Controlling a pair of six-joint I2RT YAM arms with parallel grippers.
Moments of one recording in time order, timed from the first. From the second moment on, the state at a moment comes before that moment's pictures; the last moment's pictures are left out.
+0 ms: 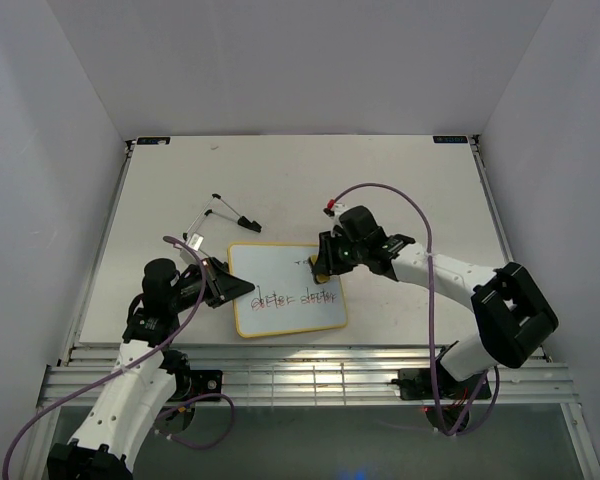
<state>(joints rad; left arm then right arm) -0.18 0.57 0.32 -0.11 0.75 -0.89 0.70 1.48 0.85 -0.15 -0.23 0.40</state>
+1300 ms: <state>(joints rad) -0.18 0.52 0.32 -0.21 0.75 -0.90 0.91 1.47 0.93 -0.17 -0.19 0.37</state>
